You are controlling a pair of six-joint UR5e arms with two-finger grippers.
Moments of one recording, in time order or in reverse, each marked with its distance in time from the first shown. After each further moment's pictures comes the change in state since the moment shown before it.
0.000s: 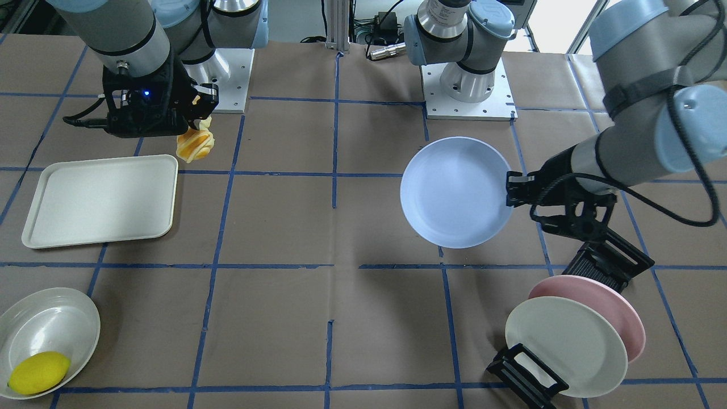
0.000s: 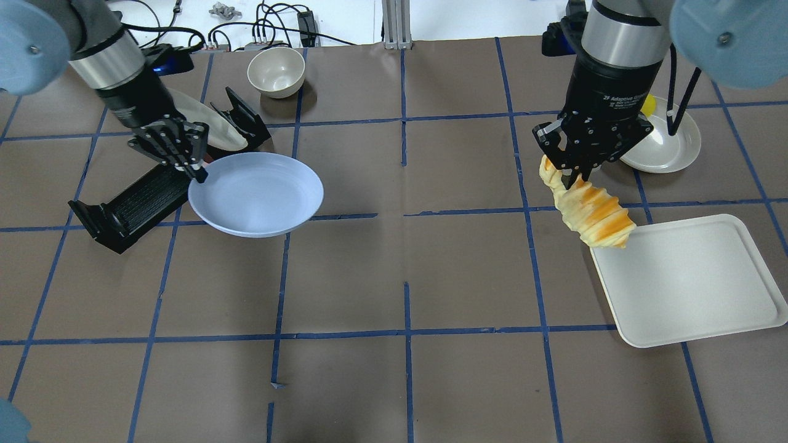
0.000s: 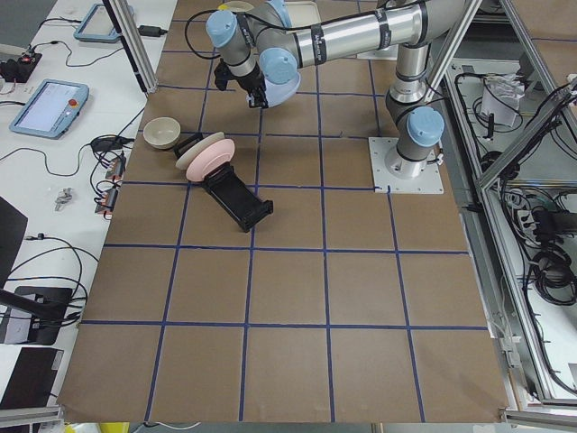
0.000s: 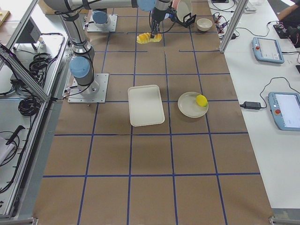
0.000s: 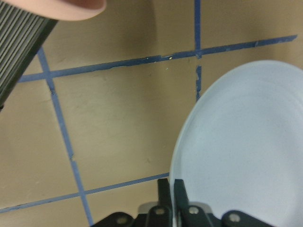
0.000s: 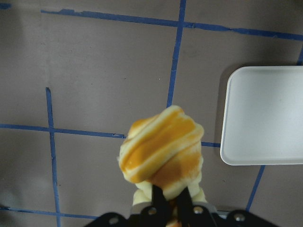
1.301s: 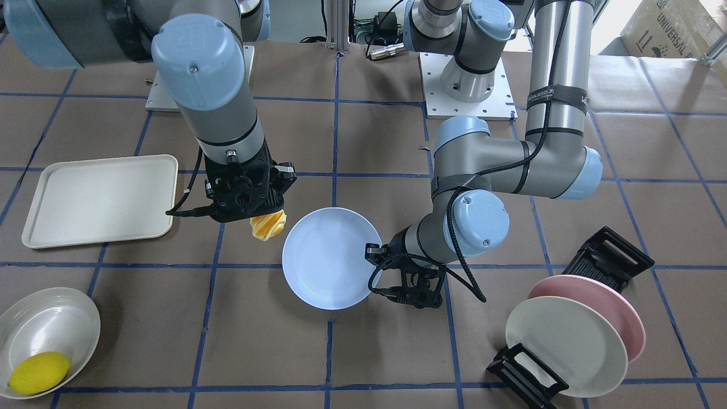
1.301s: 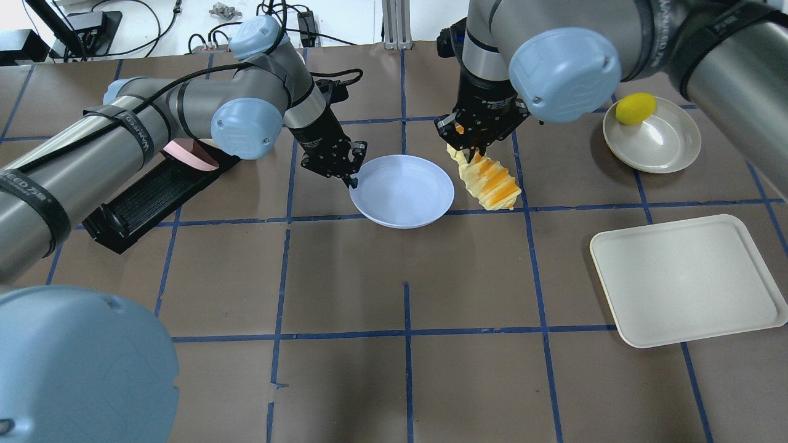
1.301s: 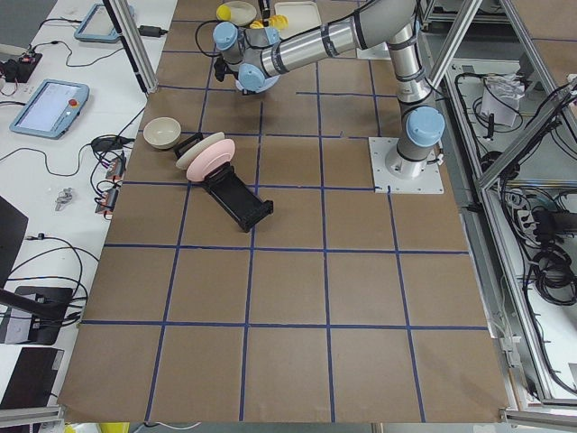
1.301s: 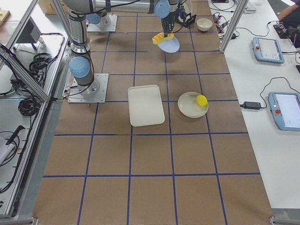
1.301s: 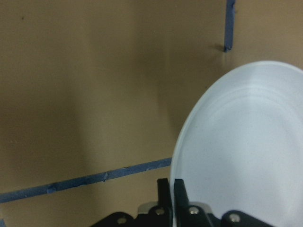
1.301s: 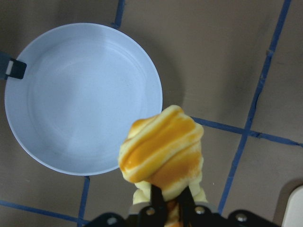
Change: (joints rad) left arm -0.265 -0.253 -0.065 0.464 -0.161 -0.315; right arm 0.175 0.232 -0.016 -0.404 0.047 0.042
